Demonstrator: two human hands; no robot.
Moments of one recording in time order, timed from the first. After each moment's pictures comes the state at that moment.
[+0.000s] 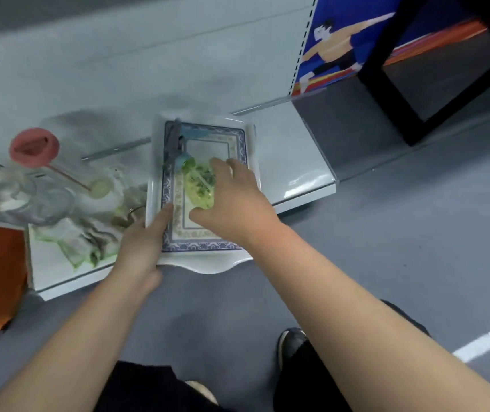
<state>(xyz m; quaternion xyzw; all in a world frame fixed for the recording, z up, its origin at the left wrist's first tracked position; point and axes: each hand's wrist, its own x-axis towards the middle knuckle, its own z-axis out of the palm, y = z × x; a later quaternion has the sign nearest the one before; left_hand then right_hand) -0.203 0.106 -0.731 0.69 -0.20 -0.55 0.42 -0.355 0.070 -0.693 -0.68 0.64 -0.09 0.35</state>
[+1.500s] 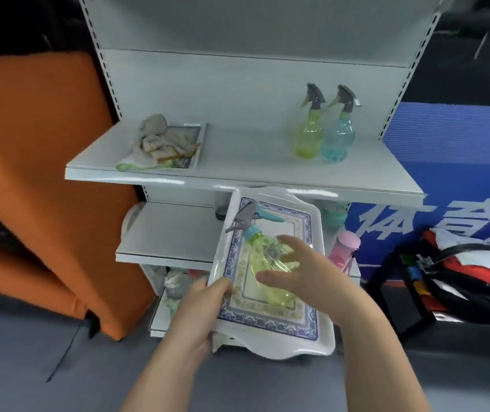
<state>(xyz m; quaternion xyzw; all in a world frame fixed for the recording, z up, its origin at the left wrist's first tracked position) -0.288 0.290 -0.056 0.66 -0.18 -0.51 0.52 -0.446 0.206 -0.010 -0.73 0.51 -0.11 0.44</state>
